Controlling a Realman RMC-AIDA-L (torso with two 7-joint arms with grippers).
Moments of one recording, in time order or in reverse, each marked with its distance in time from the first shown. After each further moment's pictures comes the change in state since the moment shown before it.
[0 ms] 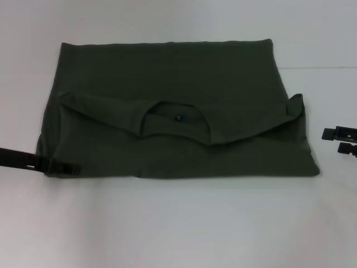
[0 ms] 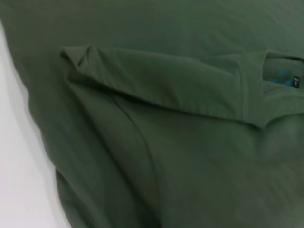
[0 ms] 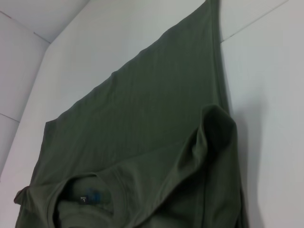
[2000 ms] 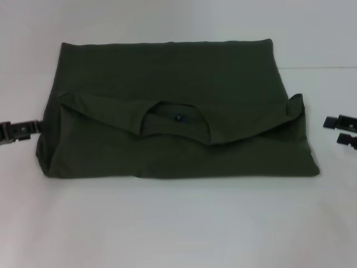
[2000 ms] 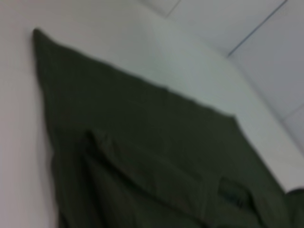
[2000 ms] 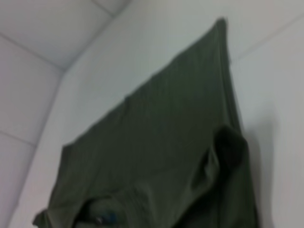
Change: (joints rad) left arm 0.146 0.083 -0.143 -0.030 -0.405 0.120 -0.003; right arm -0.006 -0.005 0.025 0.055 0.092 0.016 -0.039
